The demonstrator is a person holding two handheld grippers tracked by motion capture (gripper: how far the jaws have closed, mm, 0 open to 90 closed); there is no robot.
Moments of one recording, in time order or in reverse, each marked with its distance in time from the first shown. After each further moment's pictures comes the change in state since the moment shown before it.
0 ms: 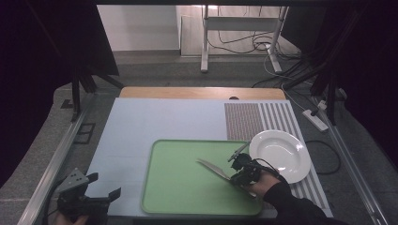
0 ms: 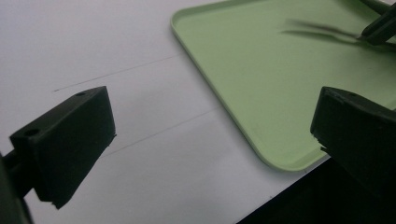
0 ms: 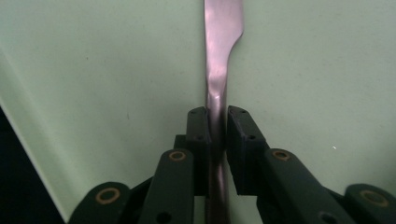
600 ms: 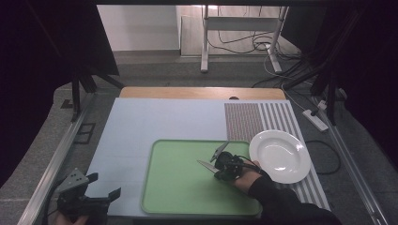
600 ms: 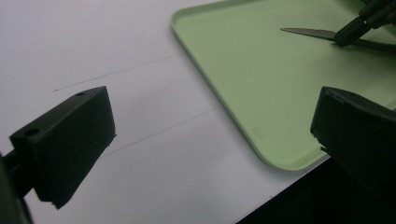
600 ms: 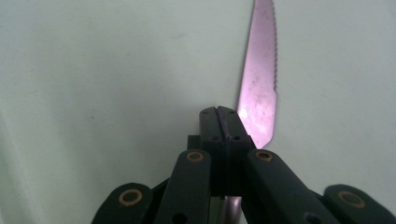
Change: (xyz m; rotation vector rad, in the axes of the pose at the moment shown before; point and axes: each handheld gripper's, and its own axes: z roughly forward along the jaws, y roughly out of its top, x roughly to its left) left arm 0.000 0.000 0.000 -0.001 0.000 -0.001; right arm 0.013 0.039 0.024 -0.020 -0.030 -0.190
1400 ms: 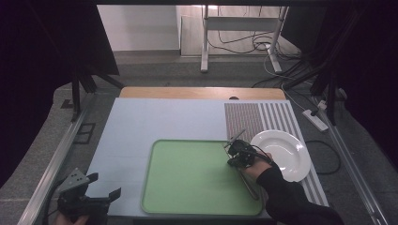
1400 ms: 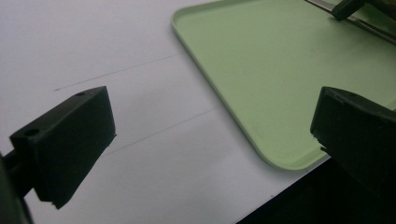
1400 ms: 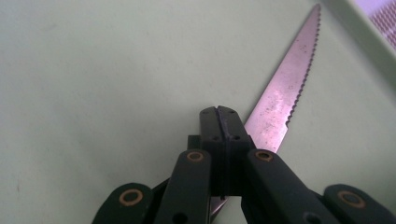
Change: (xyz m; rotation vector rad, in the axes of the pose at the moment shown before) left arm -0.001 0.000 0.000 0.003 0.005 0.002; right arm -0.048 -0.017 -0.011 -0.010 -0.103 0.141
